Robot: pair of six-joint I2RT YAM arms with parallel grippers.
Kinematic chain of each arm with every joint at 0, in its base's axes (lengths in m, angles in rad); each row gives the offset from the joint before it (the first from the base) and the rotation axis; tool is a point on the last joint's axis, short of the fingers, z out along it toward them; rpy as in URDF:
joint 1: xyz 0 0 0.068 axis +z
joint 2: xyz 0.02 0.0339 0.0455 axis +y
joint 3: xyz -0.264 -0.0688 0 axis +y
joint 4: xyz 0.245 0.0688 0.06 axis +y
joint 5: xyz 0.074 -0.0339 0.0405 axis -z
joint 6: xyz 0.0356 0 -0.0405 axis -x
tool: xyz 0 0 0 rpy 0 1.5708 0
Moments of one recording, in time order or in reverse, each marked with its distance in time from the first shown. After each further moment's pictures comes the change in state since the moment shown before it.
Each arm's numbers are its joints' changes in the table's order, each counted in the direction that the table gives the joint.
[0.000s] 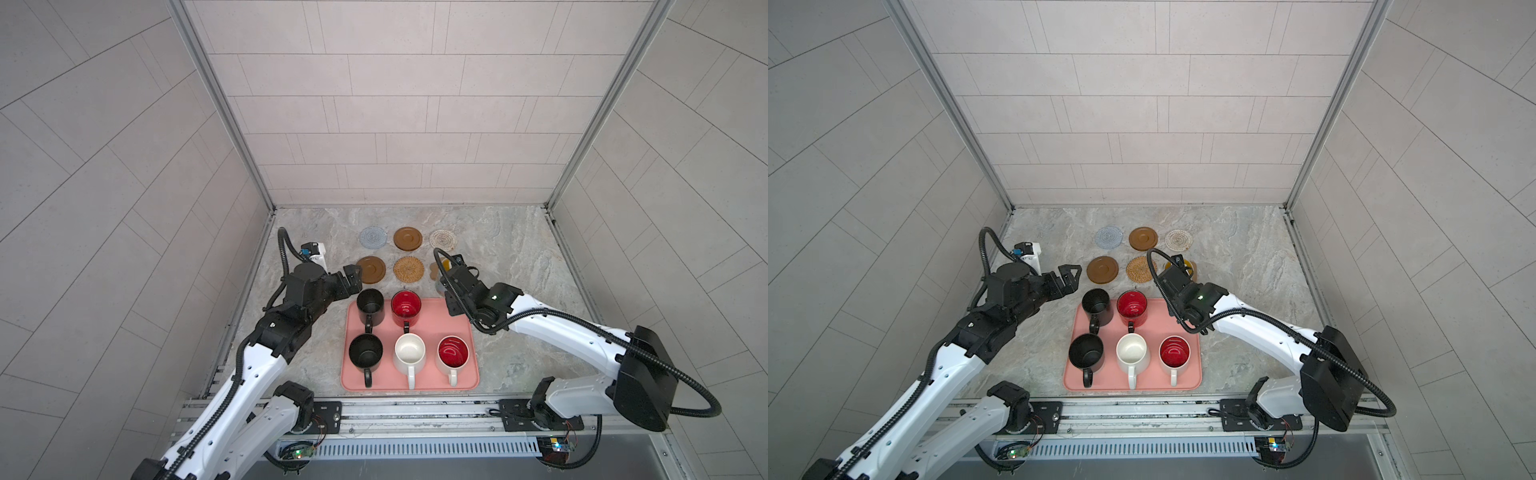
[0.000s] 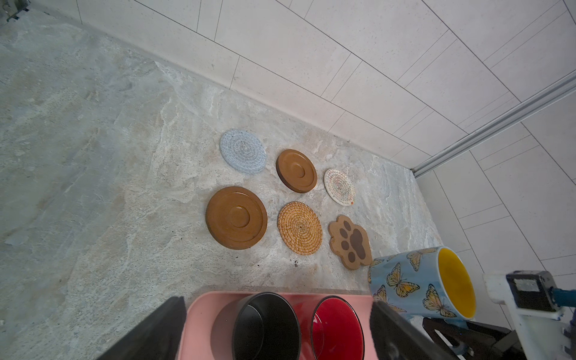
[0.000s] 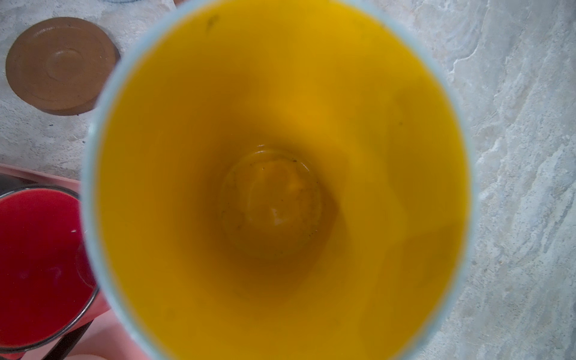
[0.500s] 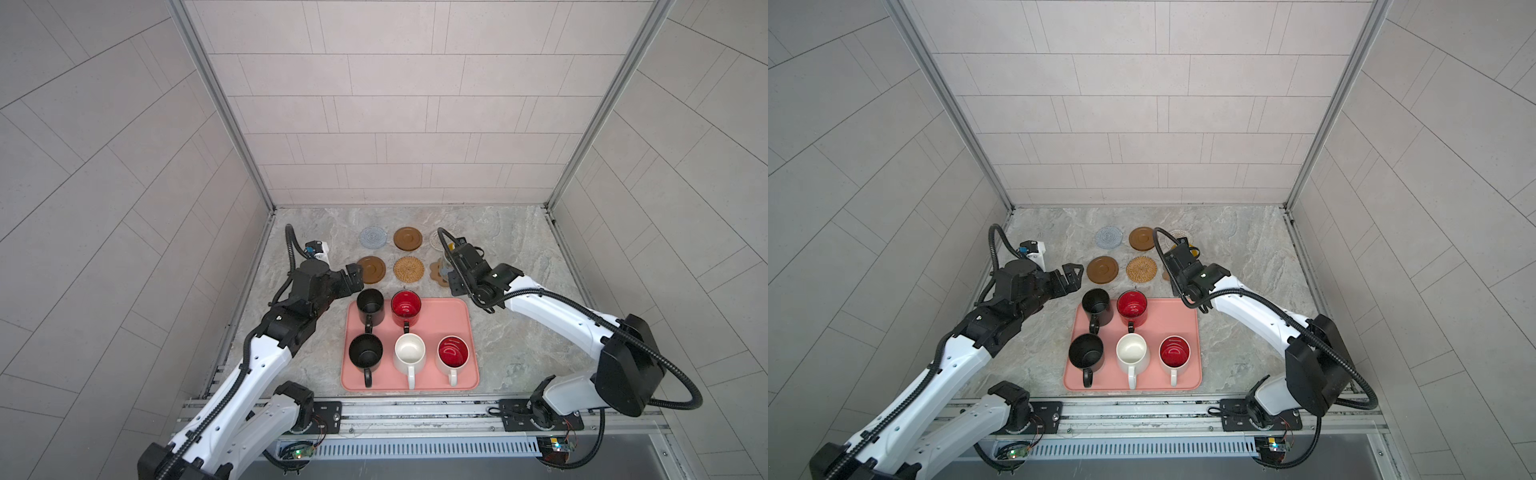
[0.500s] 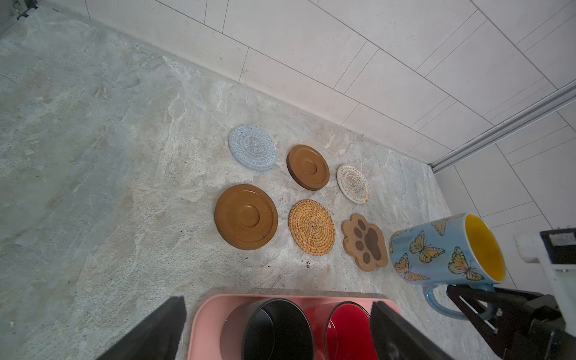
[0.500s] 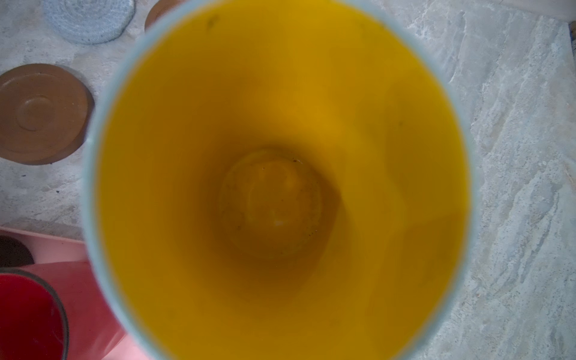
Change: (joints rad) left arm 0.000 0.077 0.000 -0.027 -0.023 -0.021; right arm -0.171 0.116 -0.135 -0.019 -0.079 0.127
